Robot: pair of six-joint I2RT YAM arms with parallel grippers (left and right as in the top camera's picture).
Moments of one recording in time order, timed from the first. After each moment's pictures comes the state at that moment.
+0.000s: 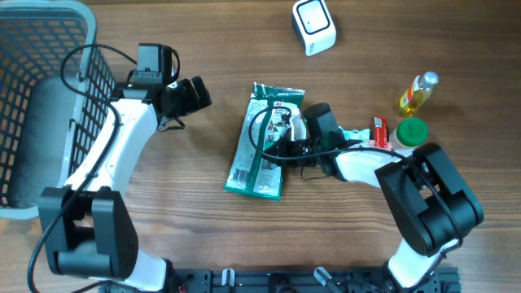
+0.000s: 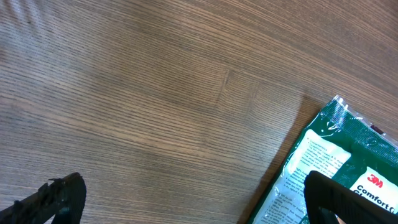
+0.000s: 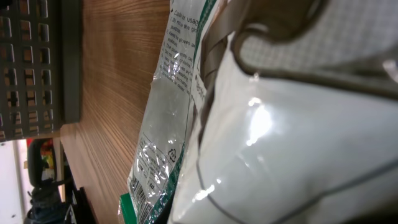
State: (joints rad) left arm -0.08 1.69 1.23 -0.66 0.09 -0.47; right arm 0.47 1.88 0.77 0.22 -0.69 0.60
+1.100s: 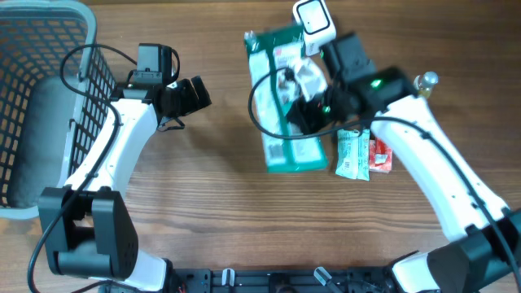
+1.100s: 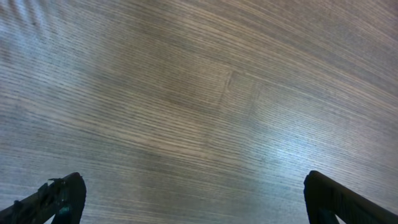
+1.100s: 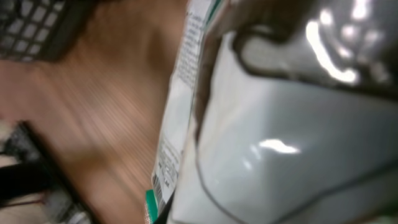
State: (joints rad) left arm -0.08 1.69 1.23 -0.67 0.08 -0.47; right arm 0.43 1.63 1.57 -1.05 -0.39 -0.11
